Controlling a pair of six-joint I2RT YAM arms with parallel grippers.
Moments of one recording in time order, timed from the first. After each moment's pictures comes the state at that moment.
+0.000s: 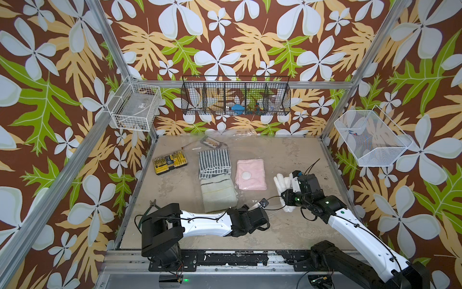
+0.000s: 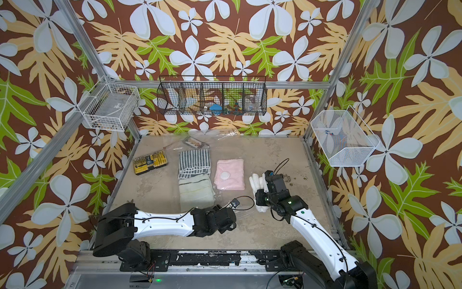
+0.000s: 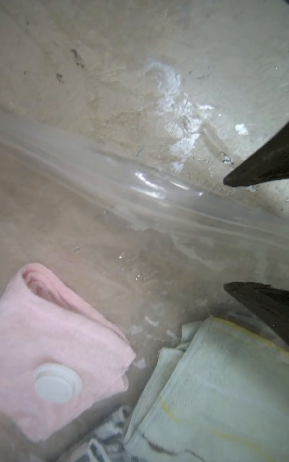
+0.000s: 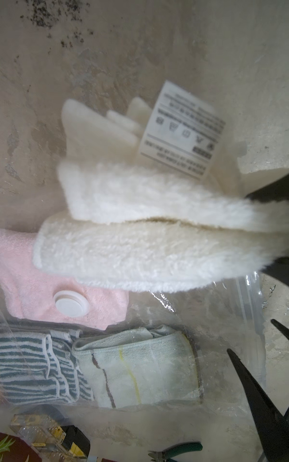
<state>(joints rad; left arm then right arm) -1.26 1.63 0.94 -0.33 -0.49 -0.27 0.37 0.94 0.70 -0.62 -0.09 0.42</state>
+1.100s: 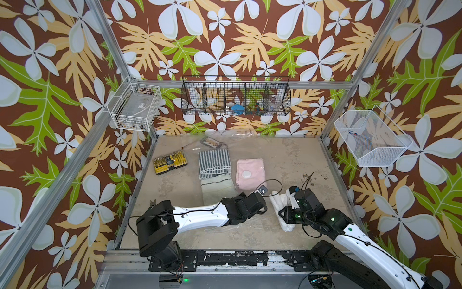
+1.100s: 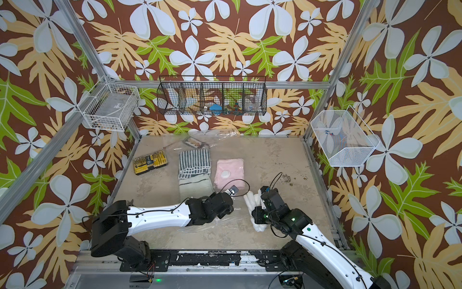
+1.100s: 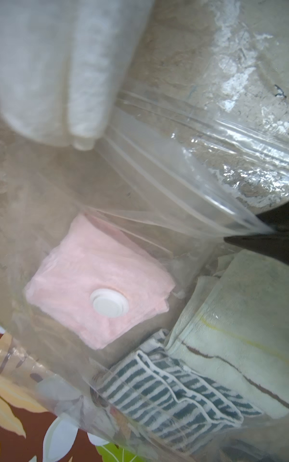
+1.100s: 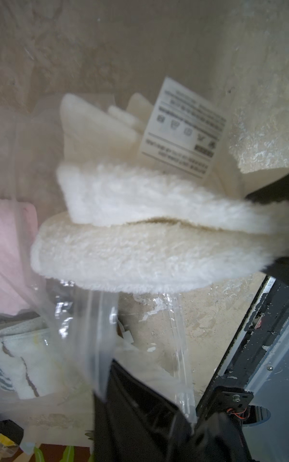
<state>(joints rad) -1.11 1.57 1.02 -0.29 -0.48 -0.09 0.66 0.77 0.62 -0.80 -0.08 0.59</state>
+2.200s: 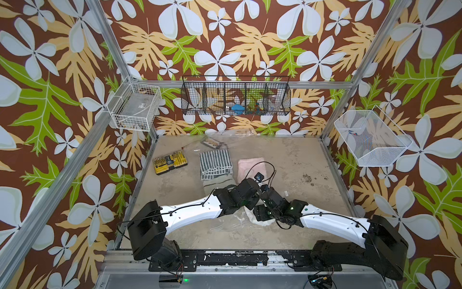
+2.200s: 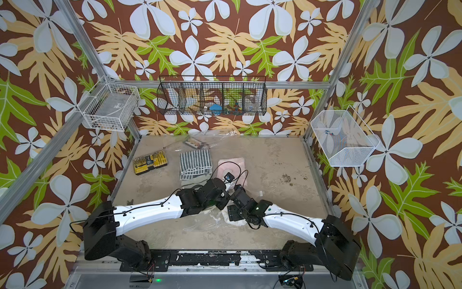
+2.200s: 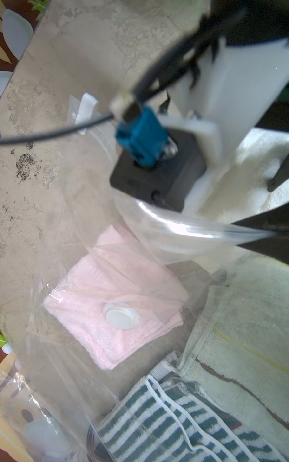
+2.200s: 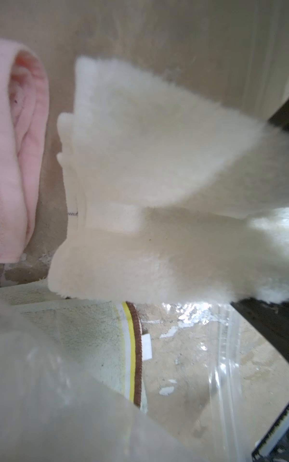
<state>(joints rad) -1.04 1.52 1.07 -0.30 -0.25 -0.17 0.85 1.23 0.64 -0.41 0.09 0.60</state>
